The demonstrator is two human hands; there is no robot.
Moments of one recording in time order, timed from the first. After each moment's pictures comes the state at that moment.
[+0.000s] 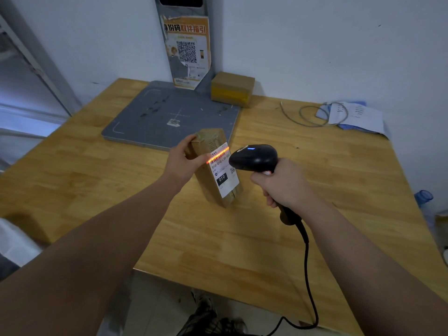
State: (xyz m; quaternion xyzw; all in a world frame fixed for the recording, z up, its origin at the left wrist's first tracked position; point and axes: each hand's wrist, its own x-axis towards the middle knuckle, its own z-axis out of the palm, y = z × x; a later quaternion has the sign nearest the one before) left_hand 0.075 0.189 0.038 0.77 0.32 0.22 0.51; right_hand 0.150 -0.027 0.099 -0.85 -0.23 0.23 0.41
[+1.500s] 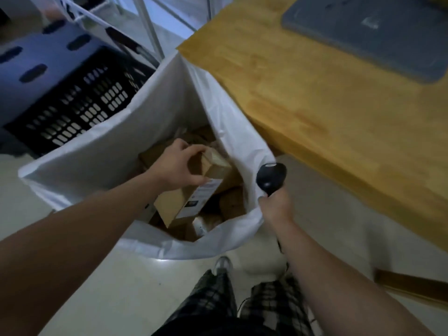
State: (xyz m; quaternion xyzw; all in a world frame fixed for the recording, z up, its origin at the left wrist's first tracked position) left_hand -0.461 0.322 -0.048 0.86 0.42 -0.09 0.26; right_hand -0.286 0.153 -0.137 -0.88 -0.18 0.34 0.29
